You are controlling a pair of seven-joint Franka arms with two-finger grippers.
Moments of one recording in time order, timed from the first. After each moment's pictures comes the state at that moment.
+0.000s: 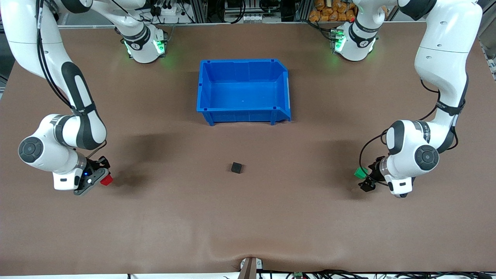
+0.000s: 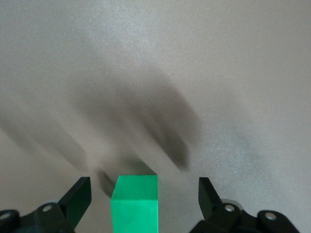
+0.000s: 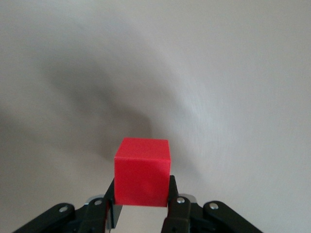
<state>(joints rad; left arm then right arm) 0.04 0.68 -0.12 -1.73 0.05 2.37 -1.03 0.00 0.58 -0.10 -1.77 0.06 2.38 -1.05</state>
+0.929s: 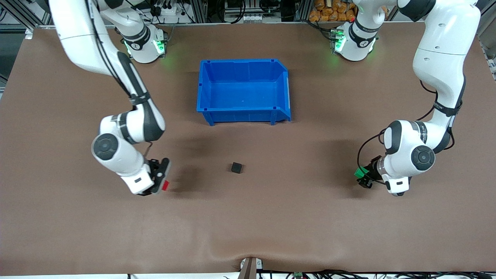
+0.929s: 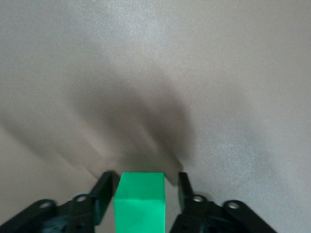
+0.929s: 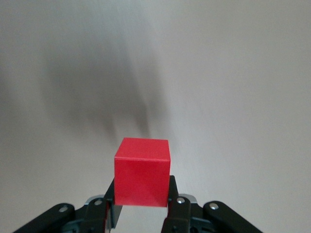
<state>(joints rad) 0.04 0.68 -0.13 -1.75 0.05 2.37 -1.05 0.34 0.63 -0.09 -1.63 0.08 2.38 -1.09</state>
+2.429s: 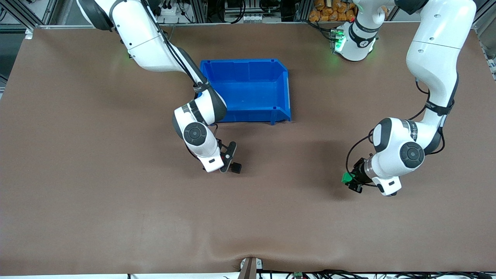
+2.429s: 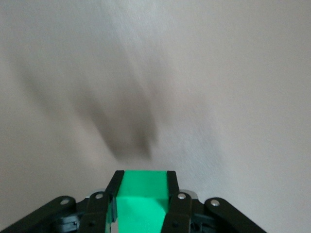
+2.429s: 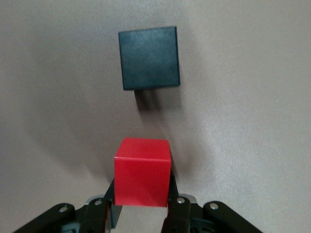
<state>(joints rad) 0.01 0.66 -0.22 -1.69 0.03 2.37 -1.40 0.63 0.78 -0.07 -1.56 0.13 2.32 -0.73</state>
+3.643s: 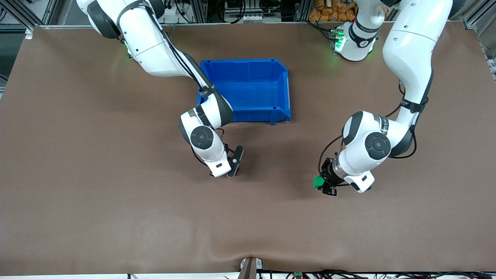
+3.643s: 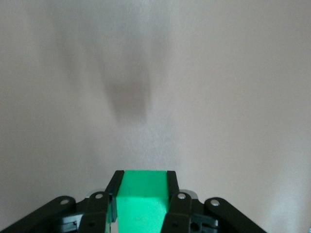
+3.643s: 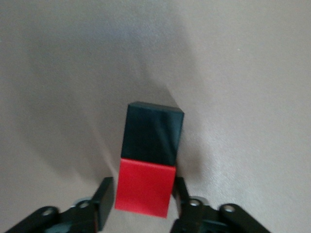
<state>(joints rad) -0.16 0.66 -0.22 -1.58 0.01 2.37 -1.82 0.64 0.87 -0.06 -1.43 0.13 2.32 -0.73</state>
